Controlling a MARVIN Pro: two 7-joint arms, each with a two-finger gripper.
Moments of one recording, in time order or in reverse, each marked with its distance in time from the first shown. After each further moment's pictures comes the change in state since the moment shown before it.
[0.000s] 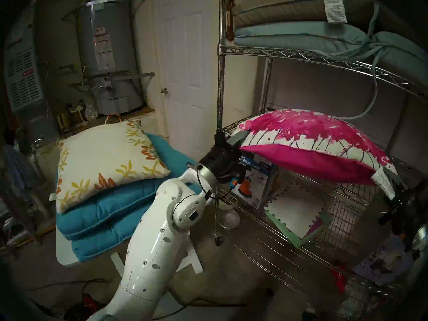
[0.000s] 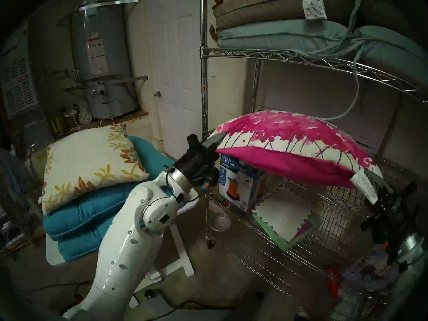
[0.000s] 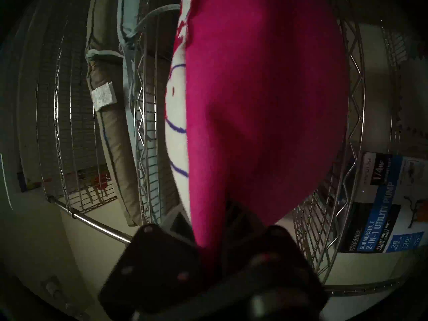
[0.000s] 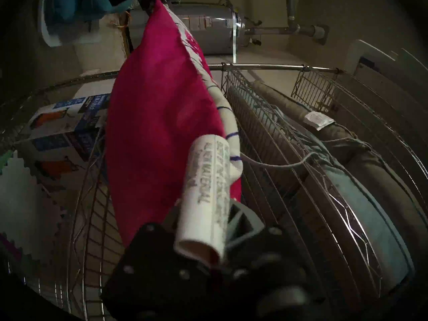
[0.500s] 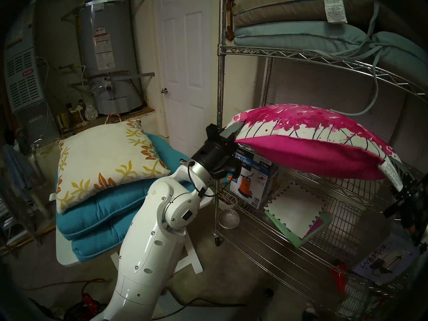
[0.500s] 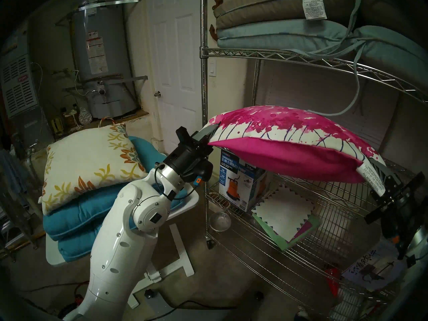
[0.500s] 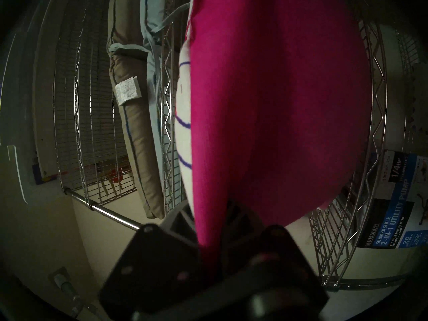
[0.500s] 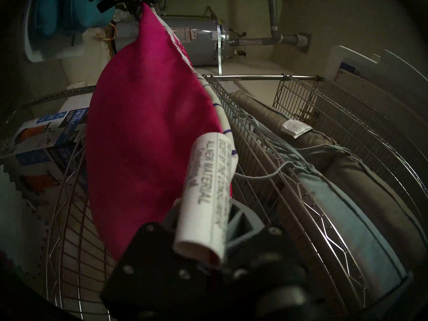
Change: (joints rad) left arm 0.038 -0.004 -0.040 -0.089 -0.034 0.012 -0.021; right arm 0.001 0.034 0.044 -0.012 0.104 -0.040 0.020
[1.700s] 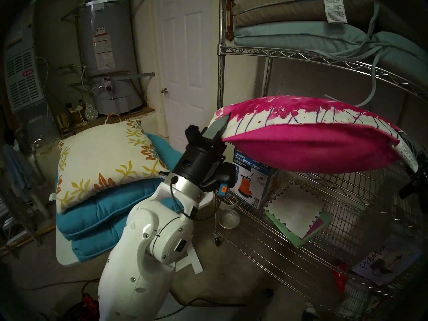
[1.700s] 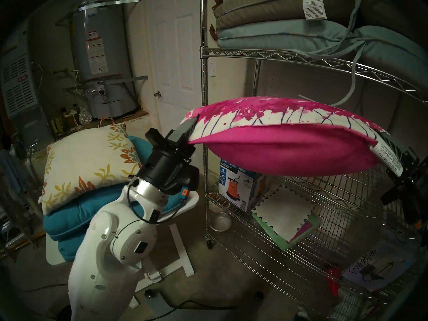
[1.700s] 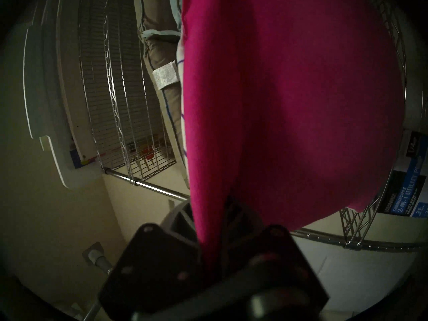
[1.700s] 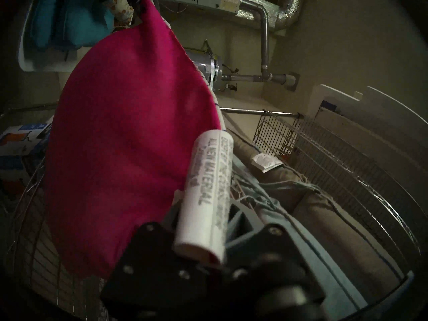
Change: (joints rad) left arm 0.249 0.072 0.019 -0.332 0.093 0.208 0.072; right arm 0.024 0.110 0.181 -0.007 0.168 -0.098 0.054
